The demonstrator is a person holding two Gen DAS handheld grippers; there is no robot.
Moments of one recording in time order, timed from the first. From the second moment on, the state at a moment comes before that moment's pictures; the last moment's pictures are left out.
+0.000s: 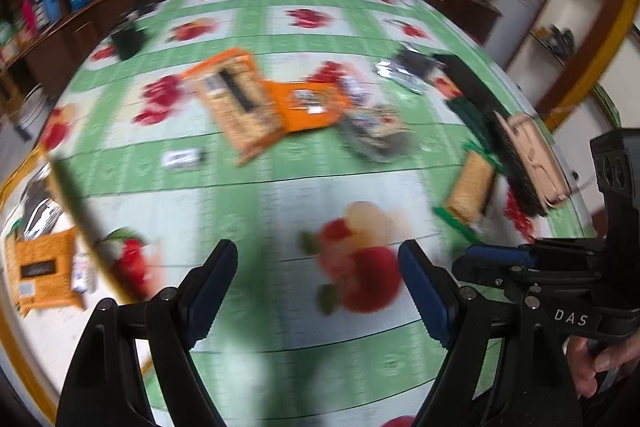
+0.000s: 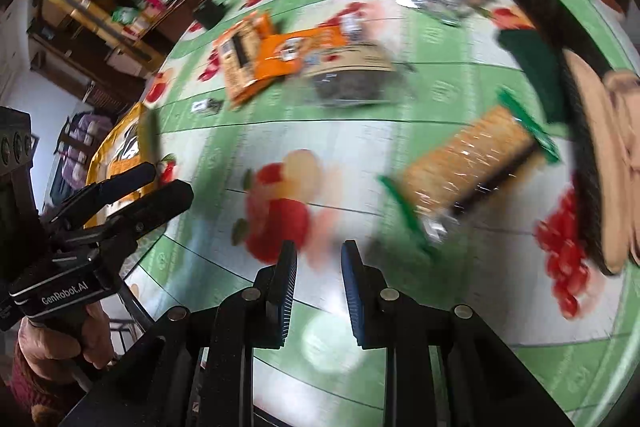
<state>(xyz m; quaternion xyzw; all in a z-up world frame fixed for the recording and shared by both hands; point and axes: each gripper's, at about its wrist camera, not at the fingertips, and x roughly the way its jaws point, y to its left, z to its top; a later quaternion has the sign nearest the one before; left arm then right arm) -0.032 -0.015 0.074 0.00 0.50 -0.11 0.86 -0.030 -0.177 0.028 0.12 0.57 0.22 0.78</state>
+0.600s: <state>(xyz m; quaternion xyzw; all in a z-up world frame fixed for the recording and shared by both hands) 0.011 -0.153 0.043 0.09 0.52 -0.22 0.82 -0.069 -0.312 0.038 0.17 0.55 0.12 0.81</state>
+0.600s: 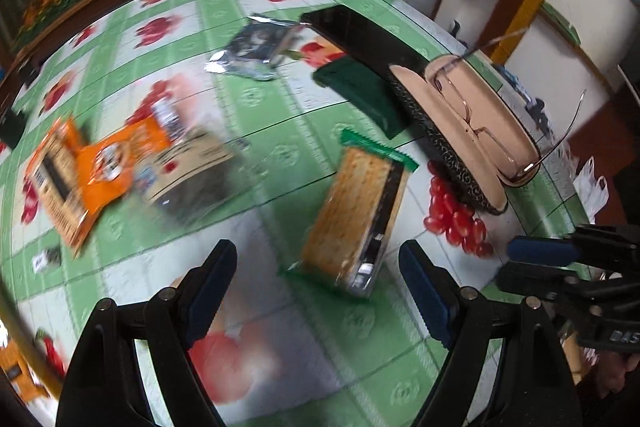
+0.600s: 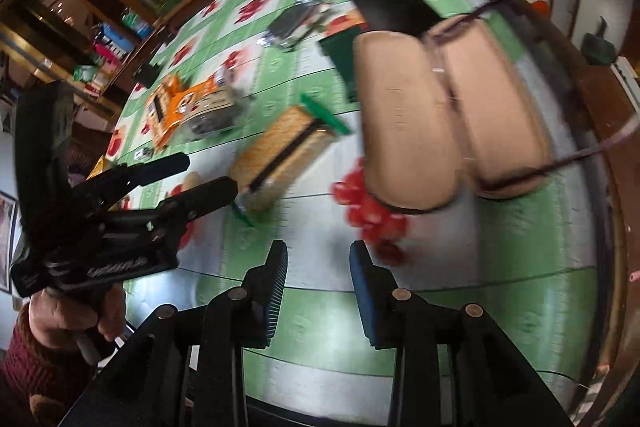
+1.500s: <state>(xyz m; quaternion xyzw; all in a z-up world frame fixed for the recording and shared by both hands) -0.012 -0.103 0.011 0.07 0.53 -0.10 0.84 -0.024 -0.336 0.074 0.15 0.51 0.14 0.84</state>
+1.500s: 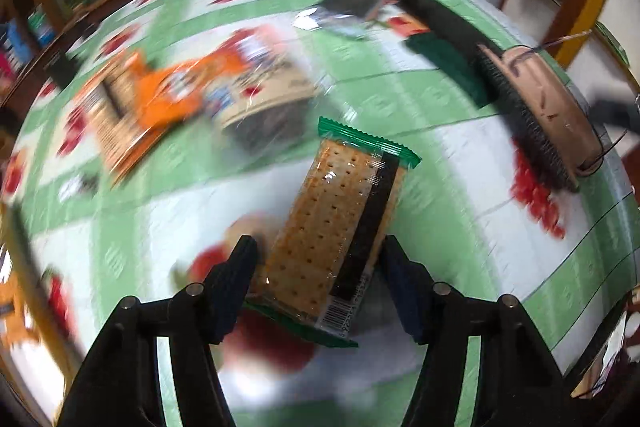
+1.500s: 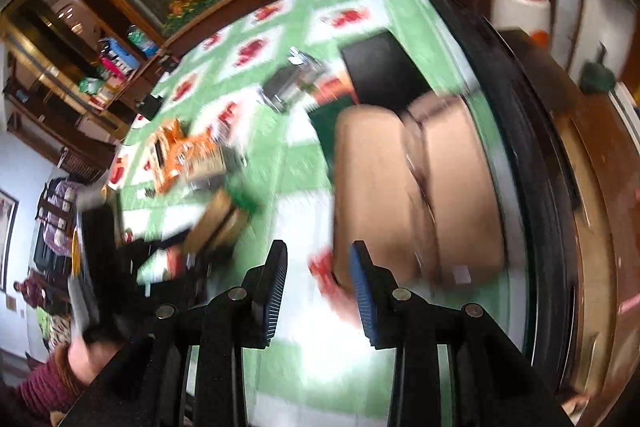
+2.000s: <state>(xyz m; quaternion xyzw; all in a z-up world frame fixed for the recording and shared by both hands) -0.051 -0.039 0.012 0.03 0.54 -0.04 0.84 0.148 -0.288 0.045 0.07 0.57 0.12 0.81</state>
